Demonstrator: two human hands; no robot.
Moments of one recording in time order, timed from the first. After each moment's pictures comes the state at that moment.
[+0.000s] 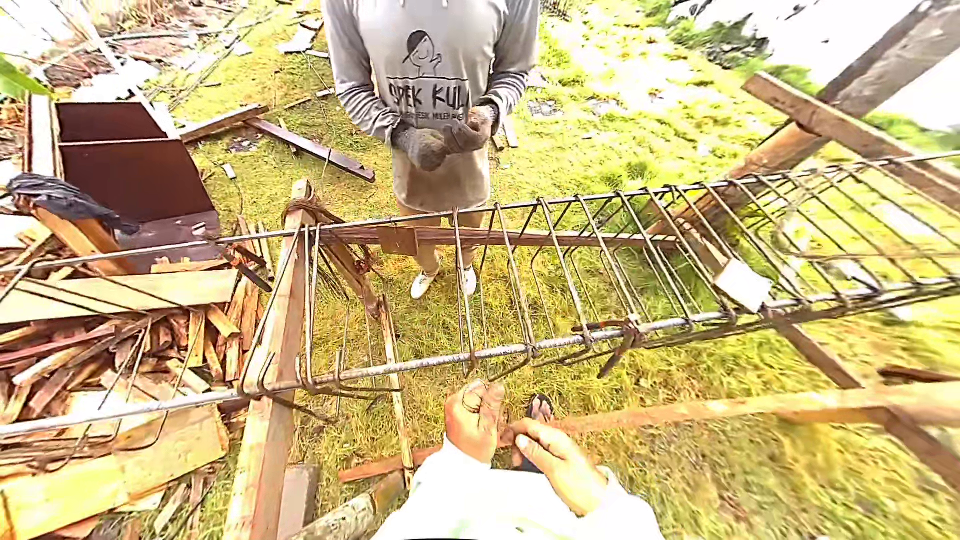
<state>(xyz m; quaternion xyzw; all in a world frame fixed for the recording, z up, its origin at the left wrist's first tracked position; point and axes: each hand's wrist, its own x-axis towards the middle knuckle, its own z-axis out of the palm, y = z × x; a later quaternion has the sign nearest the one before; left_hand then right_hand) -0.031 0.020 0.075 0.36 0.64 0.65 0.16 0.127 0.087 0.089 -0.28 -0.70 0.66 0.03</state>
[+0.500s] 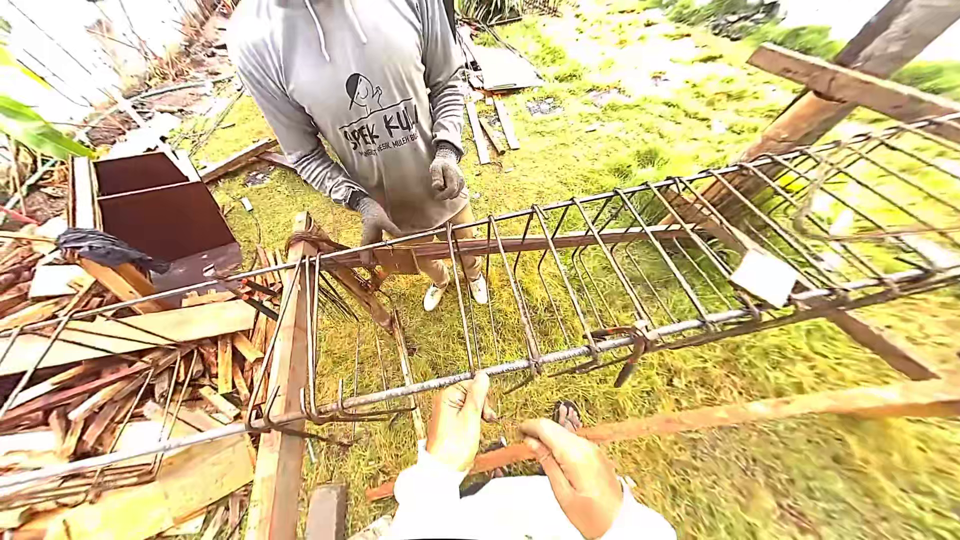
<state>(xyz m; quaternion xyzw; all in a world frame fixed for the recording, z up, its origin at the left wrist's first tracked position) -0.069 0.032 0.146 0.25 0.68 0.55 0.43 0.120 0.091 0.107 -0.29 -0.85 0.40 0.21</state>
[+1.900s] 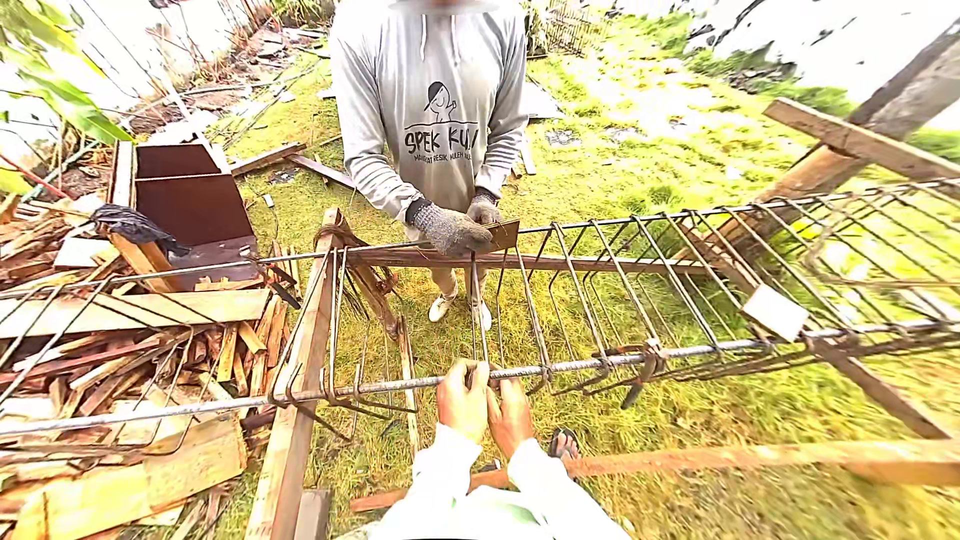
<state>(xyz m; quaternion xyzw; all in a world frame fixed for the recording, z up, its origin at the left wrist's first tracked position) -0.080 0.040 0.109 0.27 0.78 0.50 0.26 0.006 0.097 0.000 -0.42 -0.77 0.40 0.25</state>
